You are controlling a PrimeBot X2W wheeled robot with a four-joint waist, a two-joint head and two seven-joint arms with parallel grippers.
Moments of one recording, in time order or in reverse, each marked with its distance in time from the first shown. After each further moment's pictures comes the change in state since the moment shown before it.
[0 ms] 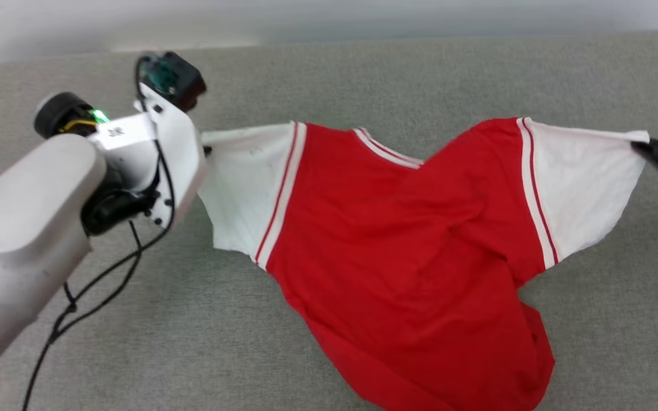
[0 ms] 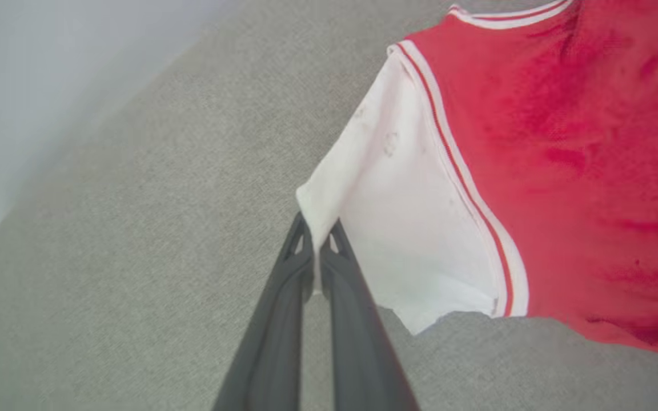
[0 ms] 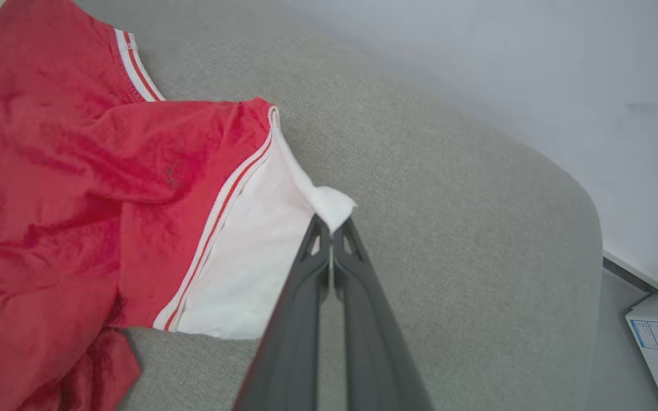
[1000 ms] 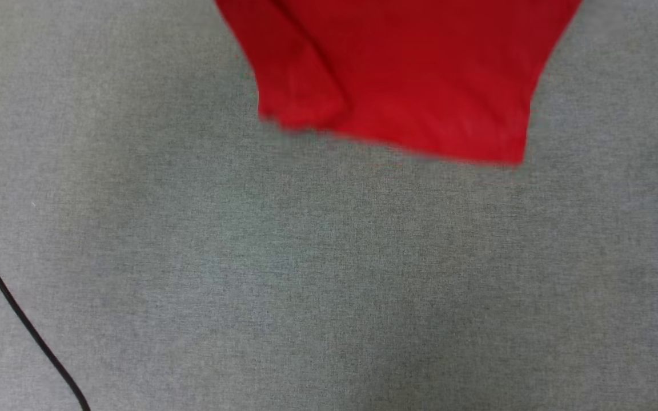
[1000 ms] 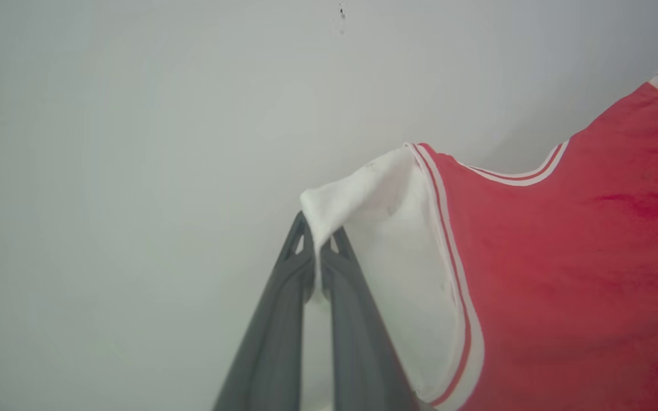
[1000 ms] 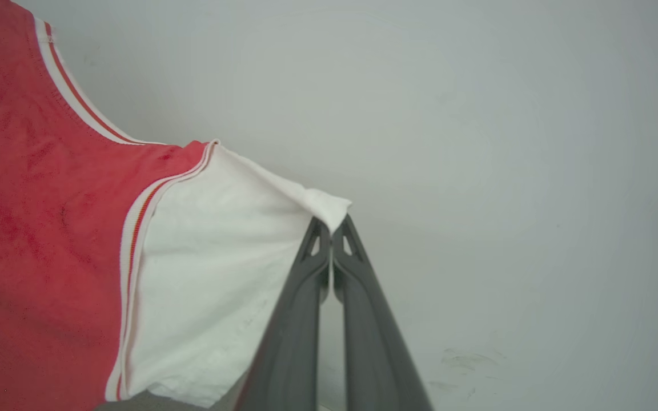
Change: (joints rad) left arm -0.606 -0.022 0.258 0.109 0.166 0.080 -0.319; right arm -0.808 0.213 -0.108 0.244 -0.319 0.000 0.018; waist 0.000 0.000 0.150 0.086
